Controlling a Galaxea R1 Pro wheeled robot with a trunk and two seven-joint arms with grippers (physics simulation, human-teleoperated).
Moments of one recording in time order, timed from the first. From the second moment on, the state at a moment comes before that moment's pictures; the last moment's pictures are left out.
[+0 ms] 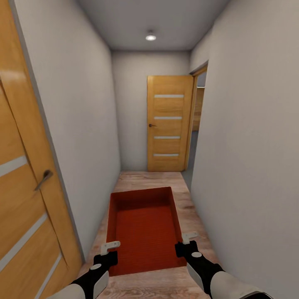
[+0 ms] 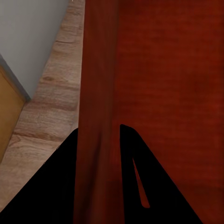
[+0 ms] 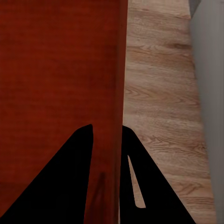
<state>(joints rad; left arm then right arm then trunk) -0.61 -0.09 -0.06 -0.14 0.19 -0.15 0.16 -0.67 0.09 0.24 -0.15 -0.06 -0.10 -0.10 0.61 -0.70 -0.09</state>
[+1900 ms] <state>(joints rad) -0.61 -0.09 -0.06 -0.14 0.19 -0.15 0.16 -0.67 0.09 0.24 -0.15 -0.06 -0.09 -0.10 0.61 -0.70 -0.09</state>
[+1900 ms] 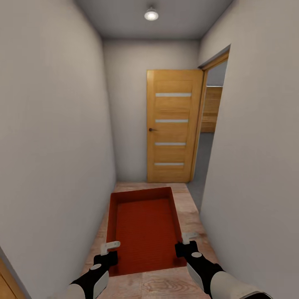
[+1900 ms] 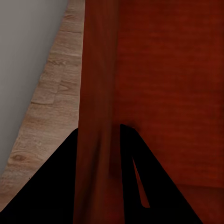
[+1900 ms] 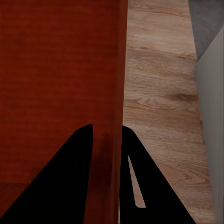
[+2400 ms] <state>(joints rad) -0.61 -0.09 -0.06 -0.14 0.19 -0.15 0.16 -0.67 0.09 0.24 -0.15 -0.06 -0.10 -0.10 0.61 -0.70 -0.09</state>
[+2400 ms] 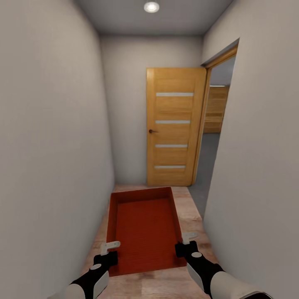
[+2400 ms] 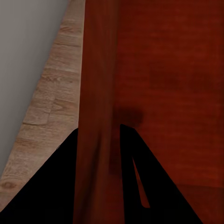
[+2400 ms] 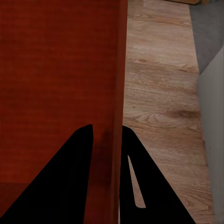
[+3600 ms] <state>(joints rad) -0.61 -0.09 -0.06 -0.15 0.19 -0.15 0.16 -0.67 0.09 0.24 -0.15 -0.06 -0.10 -0.10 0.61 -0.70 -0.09</state>
